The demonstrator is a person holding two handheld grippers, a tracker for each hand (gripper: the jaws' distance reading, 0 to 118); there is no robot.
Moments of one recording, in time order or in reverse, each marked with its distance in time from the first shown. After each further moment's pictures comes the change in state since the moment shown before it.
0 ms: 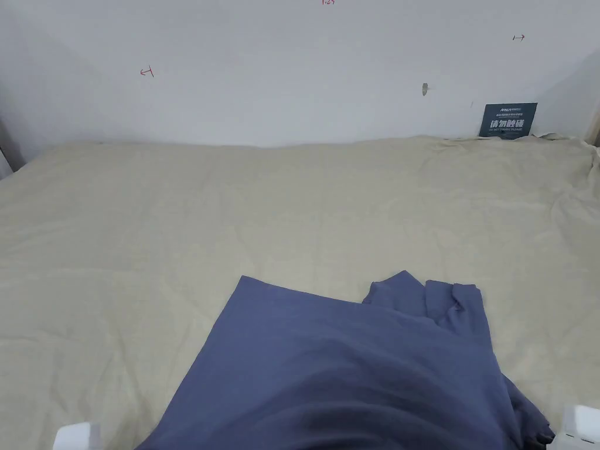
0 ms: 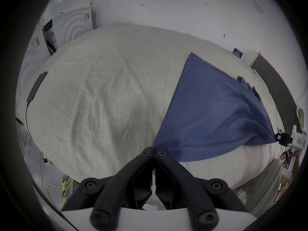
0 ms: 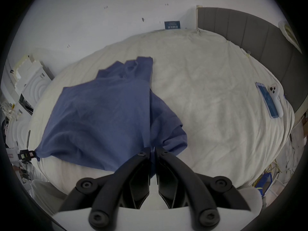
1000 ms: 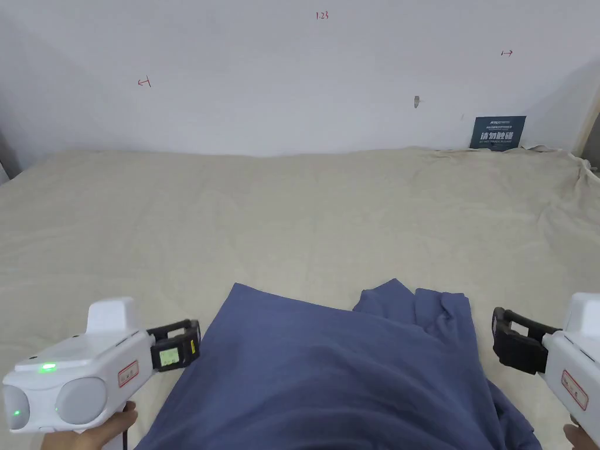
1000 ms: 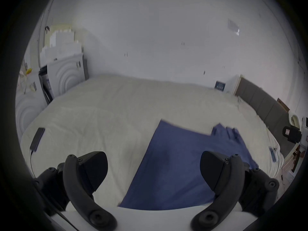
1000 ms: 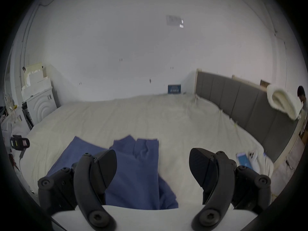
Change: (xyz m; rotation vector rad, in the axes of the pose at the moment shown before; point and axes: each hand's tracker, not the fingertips) left arm 0.107 0.095 0.091 0.484 -0.067 -0.091; right arm -0.060 0.082 0.126 0.581 -0.068 0.134
